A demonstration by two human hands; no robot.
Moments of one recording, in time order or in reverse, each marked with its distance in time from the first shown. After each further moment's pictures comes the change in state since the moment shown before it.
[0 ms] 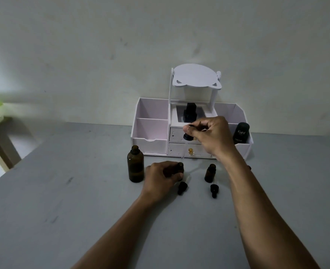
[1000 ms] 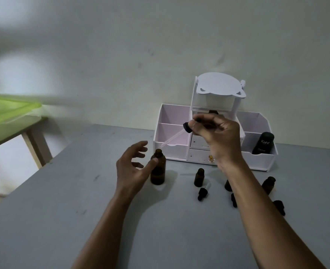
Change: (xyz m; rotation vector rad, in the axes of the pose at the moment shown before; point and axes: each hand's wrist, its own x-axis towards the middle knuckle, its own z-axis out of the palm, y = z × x) left_hand -0.014 -0.025 -0.108 -0.114 0.463 0.185; right_hand -0.012 -0.047 0.036 0.514 0.066 -0.054
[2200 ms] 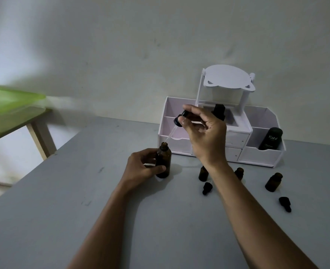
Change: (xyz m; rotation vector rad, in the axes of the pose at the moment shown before) left_hand 0.010 -0.030 -0.003 -0.049 -0.360 -0.099; right_hand -0.011 0.019 0.040 -0.149 -0.006 -0.223
